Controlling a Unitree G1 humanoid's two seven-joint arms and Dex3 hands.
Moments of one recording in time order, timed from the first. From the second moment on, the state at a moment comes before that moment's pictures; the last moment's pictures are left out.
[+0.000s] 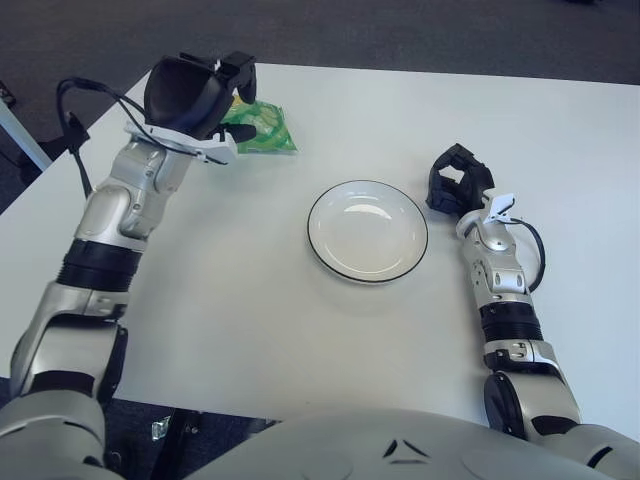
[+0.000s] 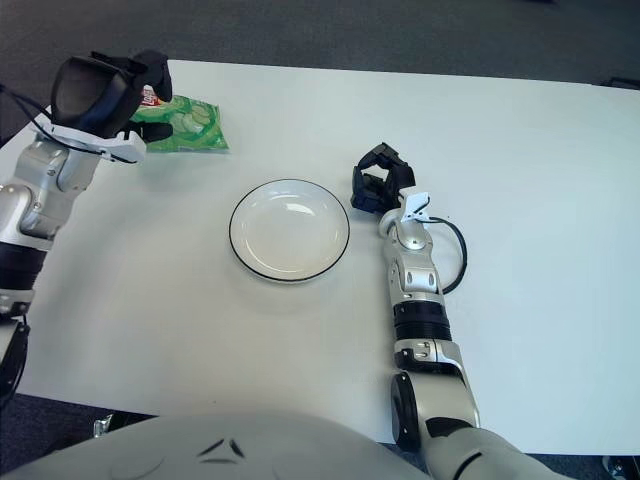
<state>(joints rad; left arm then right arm) -0.59 0.68 -0.14 0.18 0.88 -0.30 0.23 -0.34 -0.09 -0.14 0.31 0.05 -0.06 -0.02</state>
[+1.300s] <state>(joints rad) -1.03 0.63 -0.49 1.11 0.97 -0.43 0.21 -0.35 -0.11 -0.13 0.33 0.05 -0.08 -0.01</state>
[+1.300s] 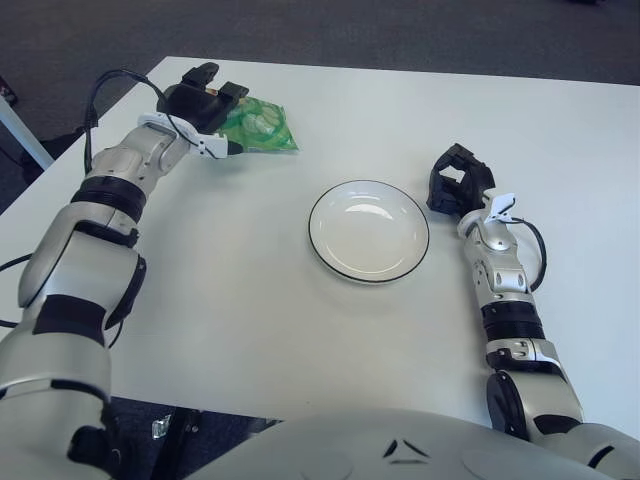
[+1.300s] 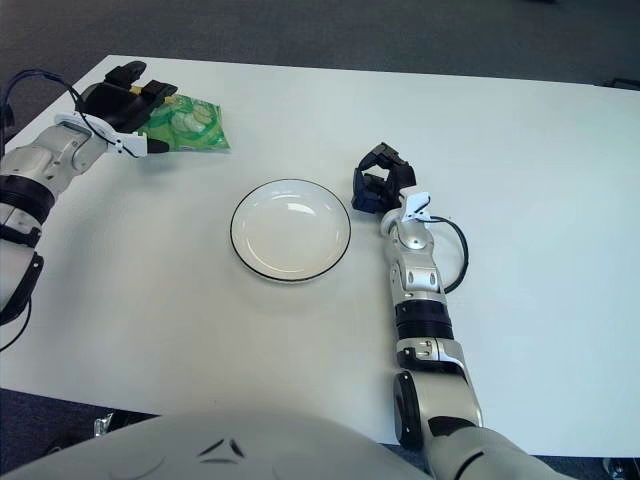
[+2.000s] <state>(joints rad) -1.06 0.48 -0.54 1.27 0.91 -0.27 0.17 -0.34 -0.11 -0.12 0.34 0.05 -0.09 0.01</state>
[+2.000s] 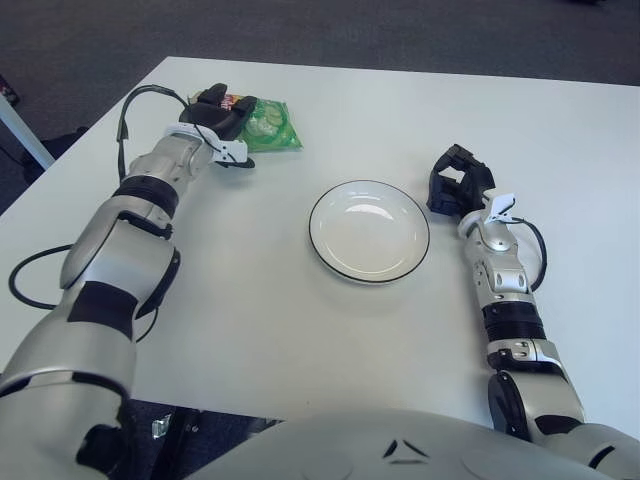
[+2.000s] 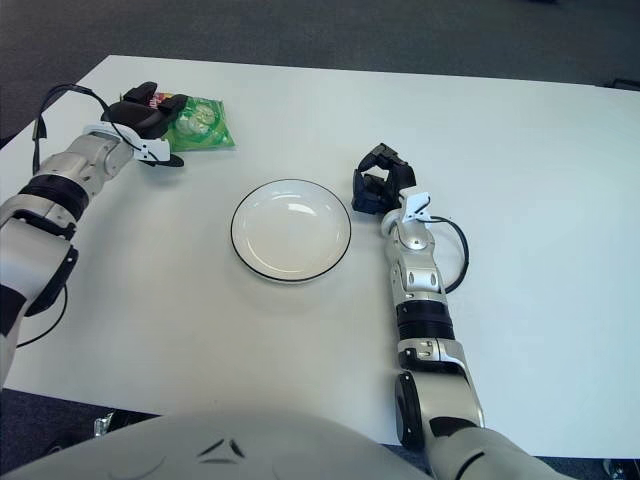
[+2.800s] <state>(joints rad) -1.02 0.40 -0.59 1.33 0.86 -0.11 0.33 -0.34 -0.12 -0.11 0.33 0.04 -0.10 0.03</state>
